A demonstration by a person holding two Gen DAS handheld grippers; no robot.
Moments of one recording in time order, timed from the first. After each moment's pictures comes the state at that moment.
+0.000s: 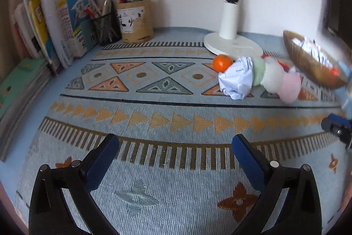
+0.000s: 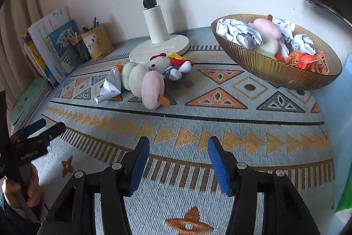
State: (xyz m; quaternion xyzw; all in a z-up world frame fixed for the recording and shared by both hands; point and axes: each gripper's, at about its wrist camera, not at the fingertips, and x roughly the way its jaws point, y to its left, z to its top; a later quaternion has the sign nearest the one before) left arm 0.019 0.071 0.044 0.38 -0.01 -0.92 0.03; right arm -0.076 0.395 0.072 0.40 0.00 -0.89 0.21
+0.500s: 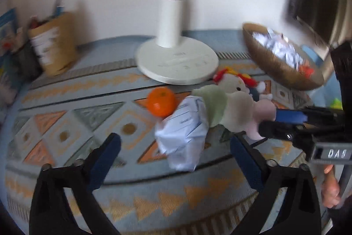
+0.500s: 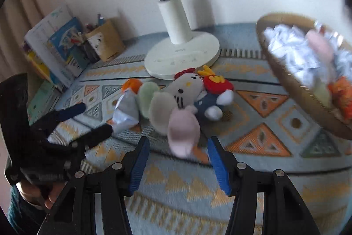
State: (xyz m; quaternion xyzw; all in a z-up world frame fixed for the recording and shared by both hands) left arm -0.084 0.117 0.051 0.41 -0.04 -0.90 -0.17; right arm -0.158 0.343 0.080 0.46 -0.03 -0.85 0.25
